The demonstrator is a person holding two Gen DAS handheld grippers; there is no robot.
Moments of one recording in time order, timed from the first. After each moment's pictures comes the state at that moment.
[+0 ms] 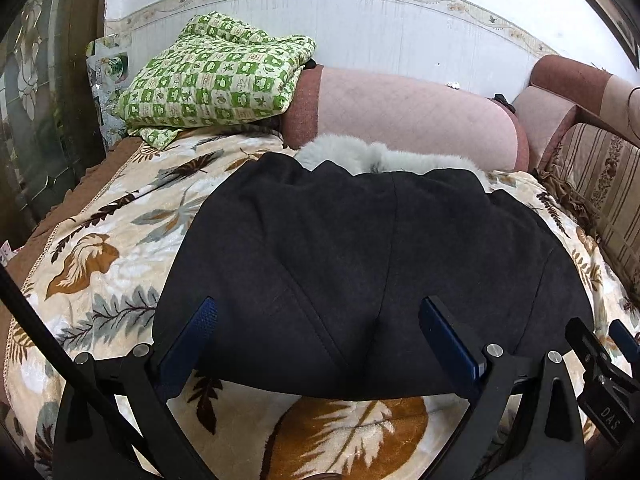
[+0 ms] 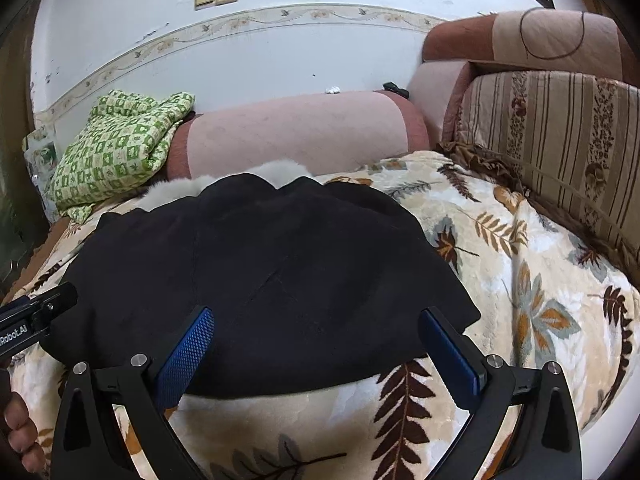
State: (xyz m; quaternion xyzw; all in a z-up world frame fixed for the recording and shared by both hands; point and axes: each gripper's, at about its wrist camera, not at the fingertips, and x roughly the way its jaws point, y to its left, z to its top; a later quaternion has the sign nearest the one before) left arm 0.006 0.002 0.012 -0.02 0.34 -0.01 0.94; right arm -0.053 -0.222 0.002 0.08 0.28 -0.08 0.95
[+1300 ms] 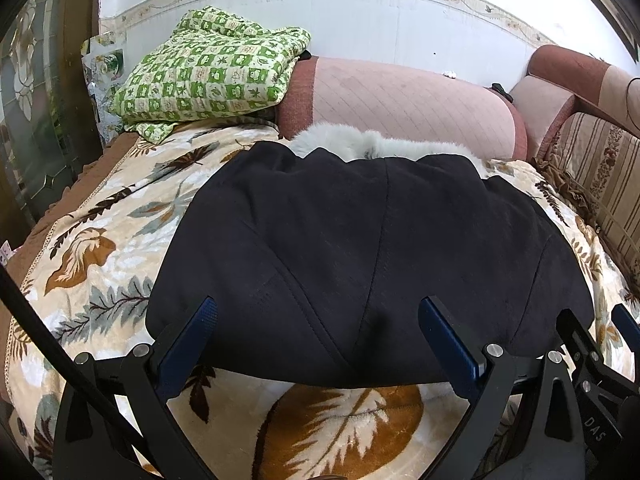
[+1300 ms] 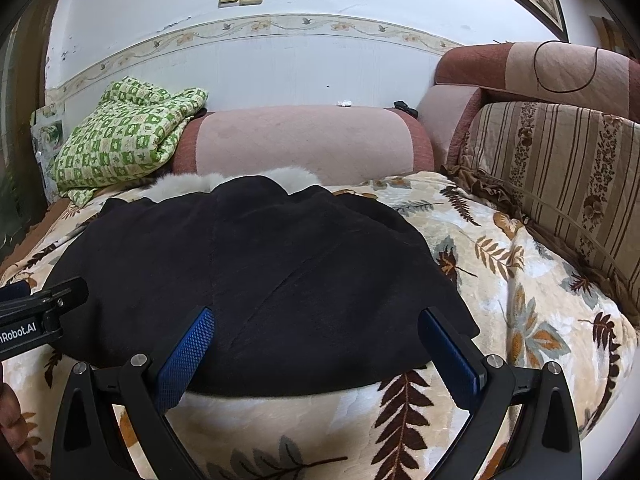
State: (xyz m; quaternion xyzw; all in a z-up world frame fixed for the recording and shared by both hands) left arm 0.000 -0.003 0.007 -0.01 0.35 -0.02 0.94; right arm -0.054 -0.203 0.003 0.04 0.27 -0.09 0.96
